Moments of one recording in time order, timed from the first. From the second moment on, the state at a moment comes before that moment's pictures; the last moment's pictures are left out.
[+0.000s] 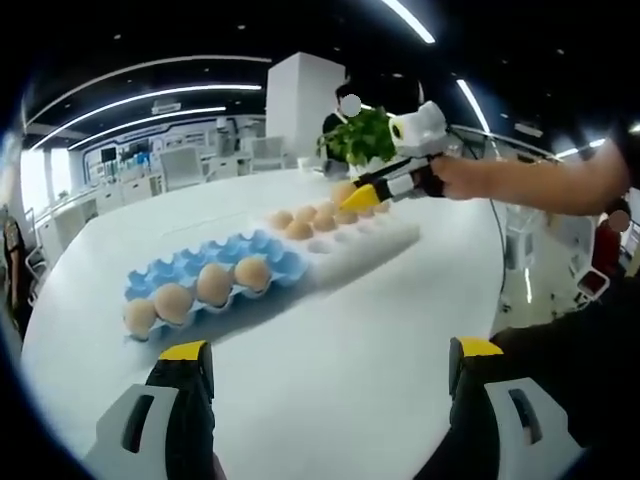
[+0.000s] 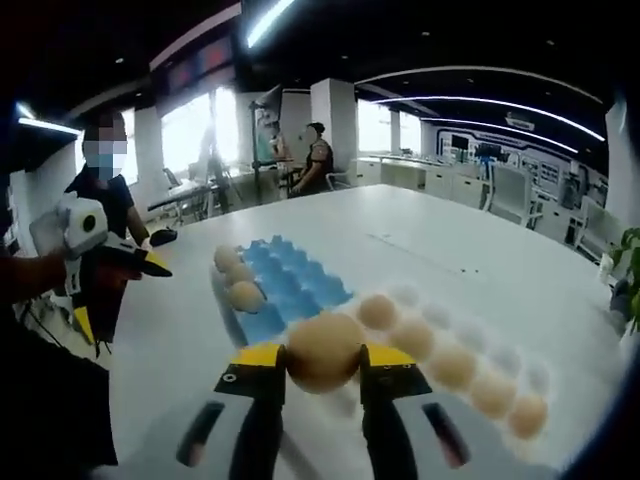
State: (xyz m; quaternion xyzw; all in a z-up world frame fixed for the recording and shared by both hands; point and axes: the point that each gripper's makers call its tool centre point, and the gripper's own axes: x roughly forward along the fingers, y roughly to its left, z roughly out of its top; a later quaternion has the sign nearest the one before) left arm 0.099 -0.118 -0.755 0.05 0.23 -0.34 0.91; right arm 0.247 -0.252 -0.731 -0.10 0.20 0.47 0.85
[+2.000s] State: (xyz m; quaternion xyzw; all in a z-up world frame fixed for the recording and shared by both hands) left arm 0.098 -0.104 -0.754 0.06 0.23 -0.34 0.91; right arm 0.237 -0.145 -0.773 -0.13 0.21 0.53 0.81
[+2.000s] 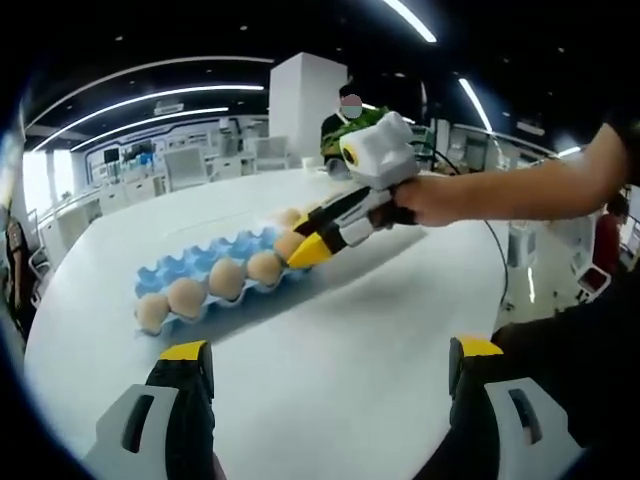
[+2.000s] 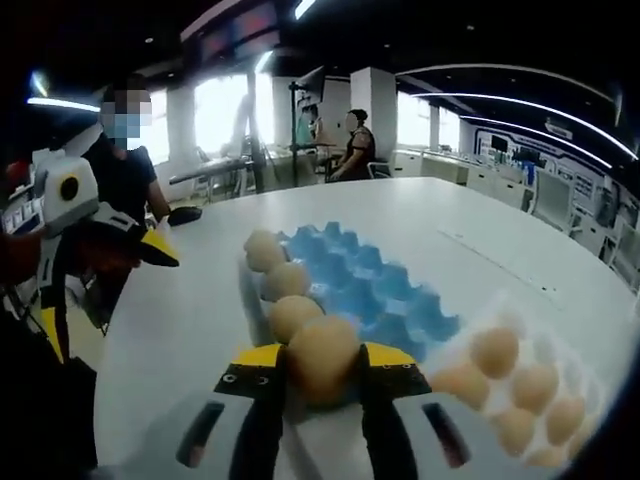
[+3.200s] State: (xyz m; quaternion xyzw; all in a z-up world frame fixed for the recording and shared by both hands) left arm 0.093 -0.099 -0.758 0.06 0.24 -0.33 0.91; right arm 0.240 -0.143 -0.767 -0.14 0.20 0.54 0.80
